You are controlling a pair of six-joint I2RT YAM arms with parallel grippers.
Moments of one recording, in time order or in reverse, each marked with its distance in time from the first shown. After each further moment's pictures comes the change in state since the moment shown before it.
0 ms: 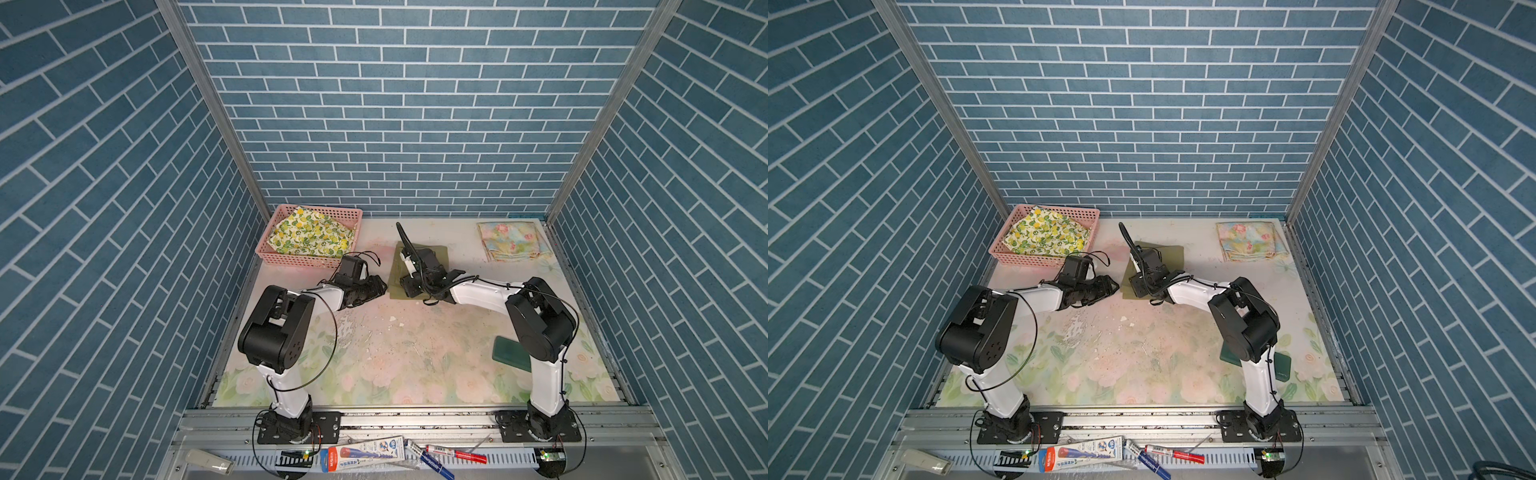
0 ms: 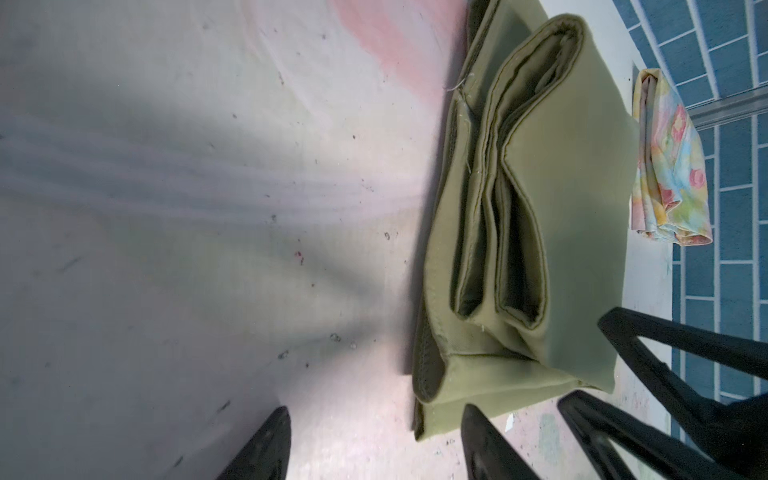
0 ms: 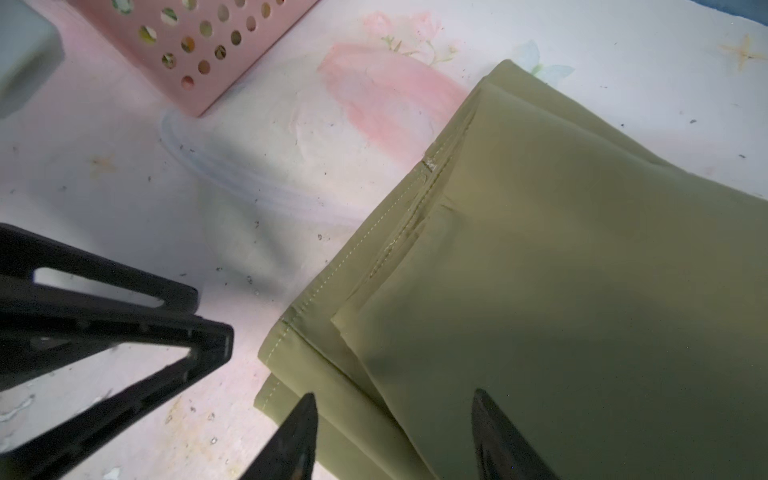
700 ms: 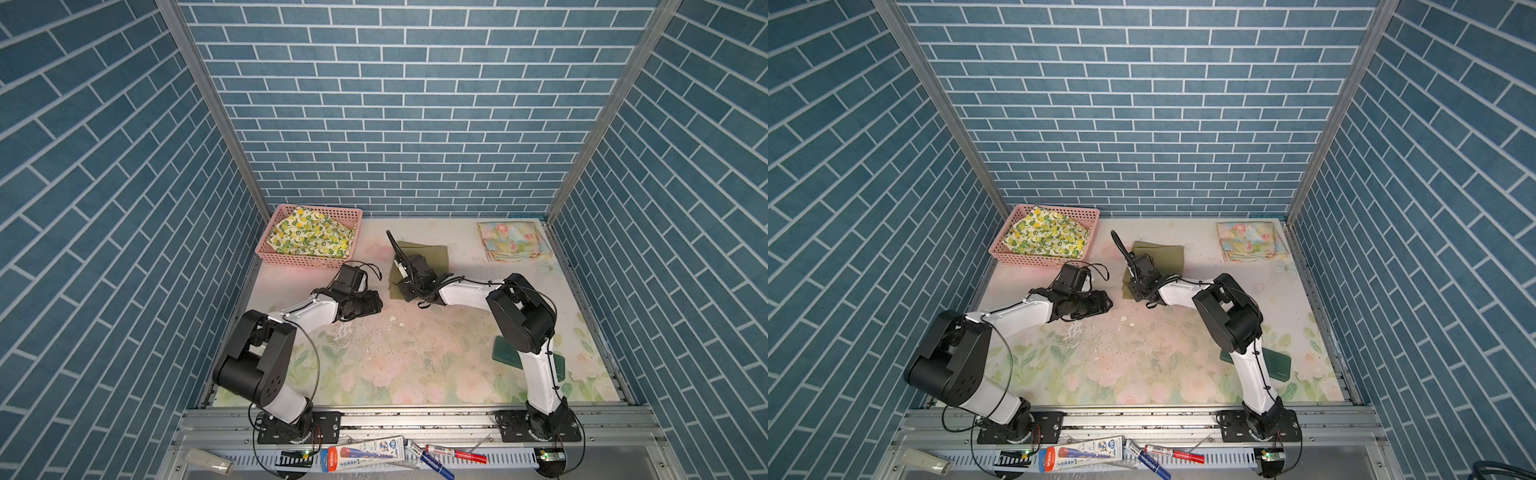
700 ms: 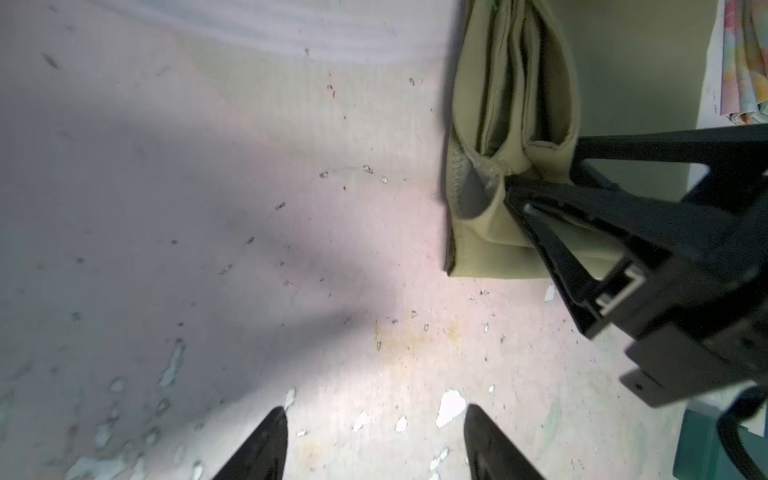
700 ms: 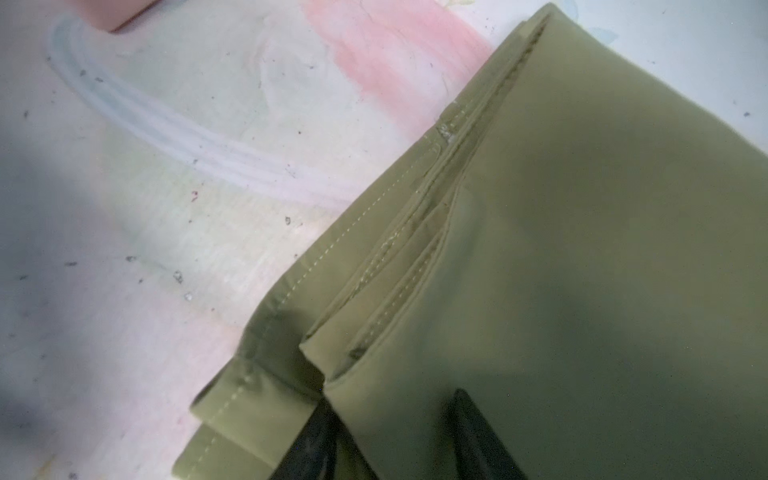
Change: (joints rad) left arm -0.058 -0.258 -0.088 -0.290 -0.102 0.125; right arm 0.024 0.129 0.068 0.021 0.075 -0.057
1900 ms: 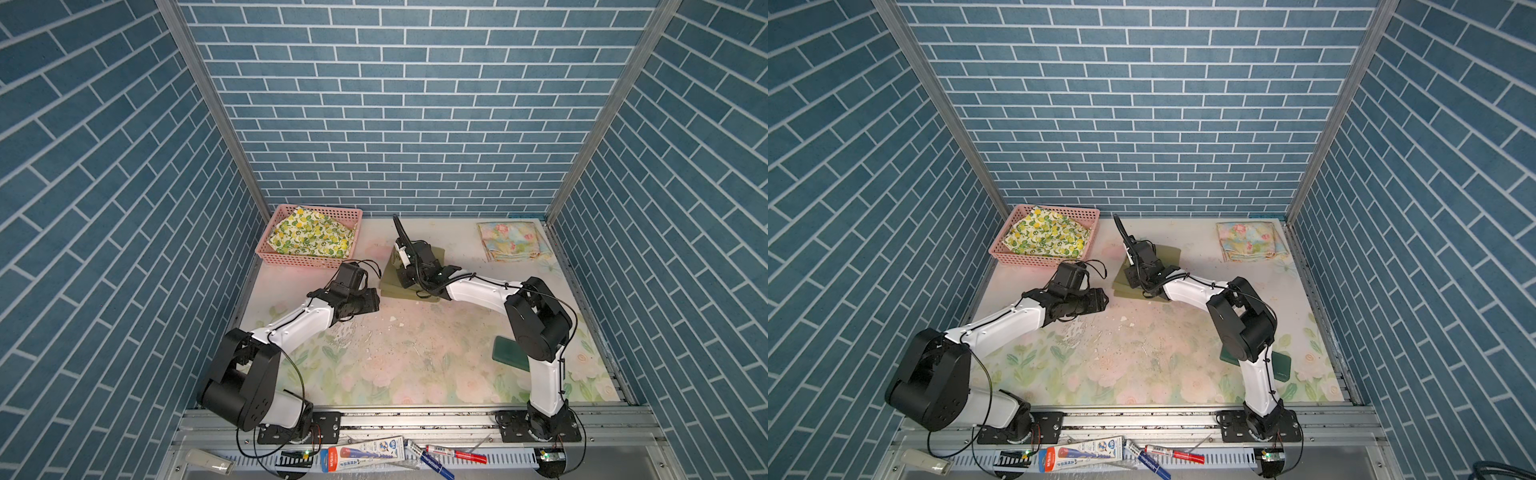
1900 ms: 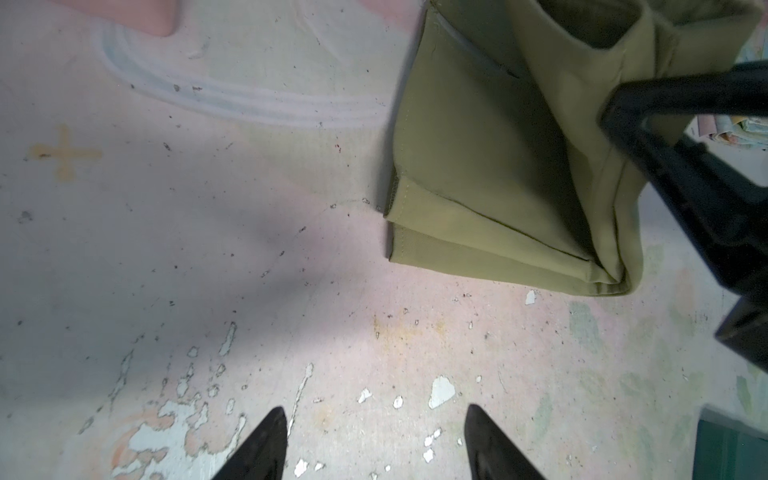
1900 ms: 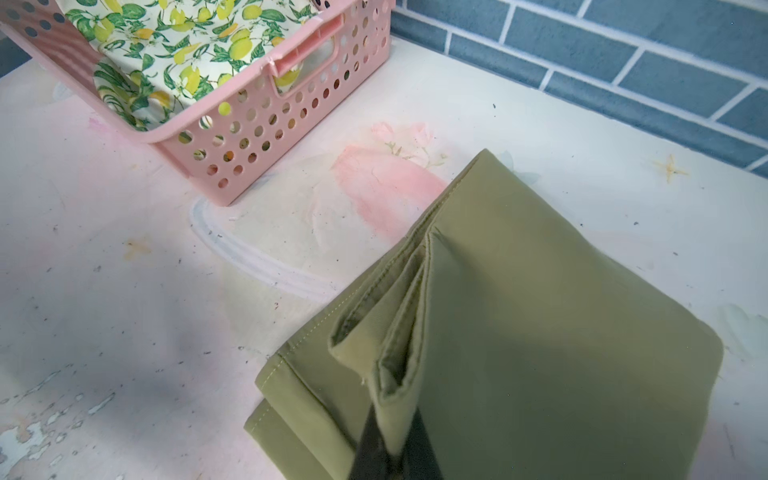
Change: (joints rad) left arm -0.034 -0.086 0.008 -0.040 -0.110 -0.001; right arm 0.000 -0.123 0.014 0.029 -0.034 0.053
